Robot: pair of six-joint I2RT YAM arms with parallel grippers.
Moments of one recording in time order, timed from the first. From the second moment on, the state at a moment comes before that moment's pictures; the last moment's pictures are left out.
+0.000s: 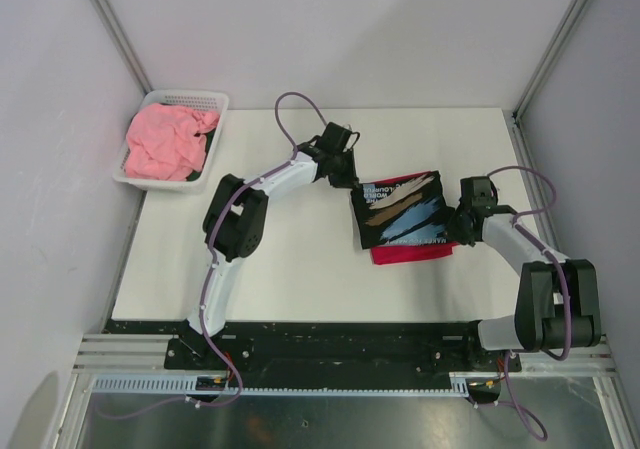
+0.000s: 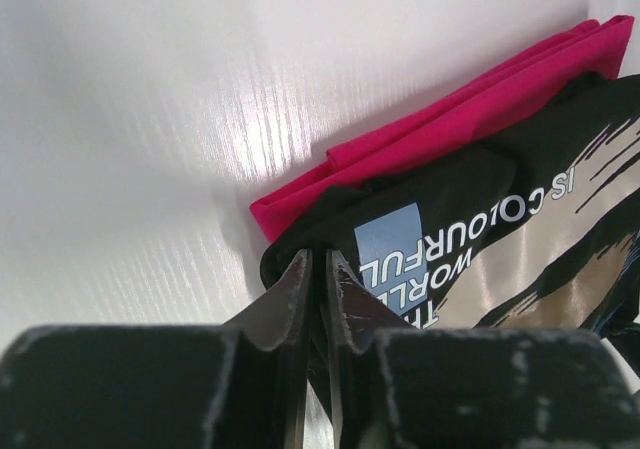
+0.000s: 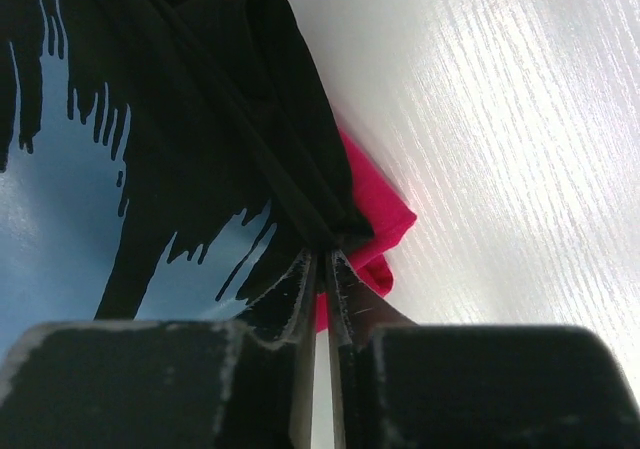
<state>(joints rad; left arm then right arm) -0.60 2.27 1.85 -0.45 0.13 -0.62 0.06 1.38 0.77 -0.44 0.11 0.61</state>
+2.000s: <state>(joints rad) -0.46 1.72 1.31 -0.44 0.14 -0.58 0.47 1.57 1.04 -0.51 0.10 0.73</state>
